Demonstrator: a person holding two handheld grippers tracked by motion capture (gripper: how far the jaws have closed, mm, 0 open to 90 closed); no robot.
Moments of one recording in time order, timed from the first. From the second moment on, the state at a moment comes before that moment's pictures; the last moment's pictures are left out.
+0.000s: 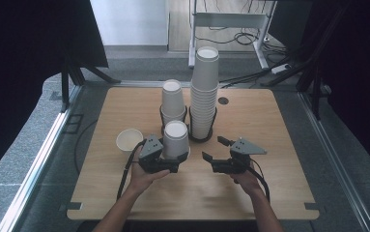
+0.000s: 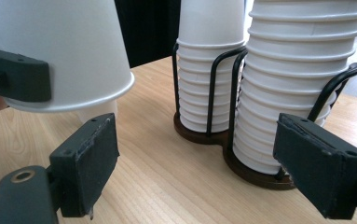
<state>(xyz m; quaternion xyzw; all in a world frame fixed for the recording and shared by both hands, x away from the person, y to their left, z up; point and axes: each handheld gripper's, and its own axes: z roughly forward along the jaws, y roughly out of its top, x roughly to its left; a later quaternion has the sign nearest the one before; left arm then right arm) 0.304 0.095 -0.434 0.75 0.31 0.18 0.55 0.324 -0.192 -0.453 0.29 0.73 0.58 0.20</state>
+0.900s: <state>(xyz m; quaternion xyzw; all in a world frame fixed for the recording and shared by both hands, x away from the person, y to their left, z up) 0.303 0.079 -0.453 0.79 0.31 0.23 0.48 0.307 -0.191 -0.455 0.29 0.74 0.58 0.19</state>
